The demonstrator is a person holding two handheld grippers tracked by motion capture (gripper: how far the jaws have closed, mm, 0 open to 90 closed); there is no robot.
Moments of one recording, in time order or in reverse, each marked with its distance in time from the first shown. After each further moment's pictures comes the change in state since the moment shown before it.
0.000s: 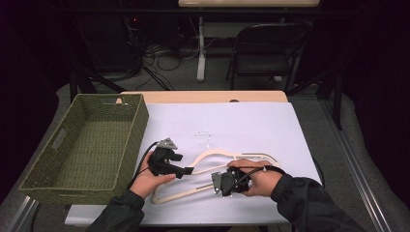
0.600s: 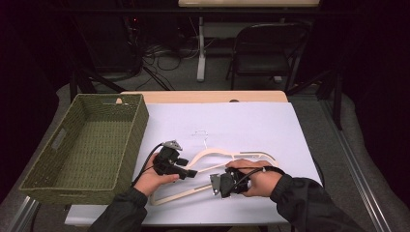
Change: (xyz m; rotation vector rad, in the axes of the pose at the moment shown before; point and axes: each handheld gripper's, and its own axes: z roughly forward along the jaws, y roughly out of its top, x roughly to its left) left arm 0.005 0.000 0.016 0.062 -0.084 -0.025; right arm 0.002 0.005 -0.006 -0.014 -0.034 -0.027
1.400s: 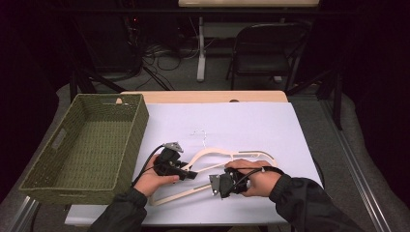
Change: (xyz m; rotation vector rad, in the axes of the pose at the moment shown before) left arm -0.002 -0.001 0.000 0.018 -0.069 0.022; right arm 0.000 0.002 0.002 0.001 -0.009 -0.008
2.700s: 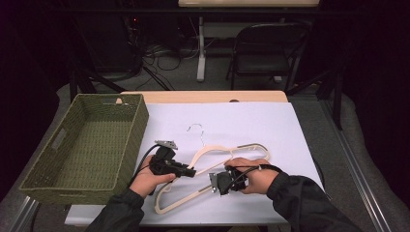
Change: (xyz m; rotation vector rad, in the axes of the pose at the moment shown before) left arm -0.007 0.000 -0.016 -0.062 -0.117 -0.077; right arm -0.005 -0.004 0.020 0.076 0.007 -0.003
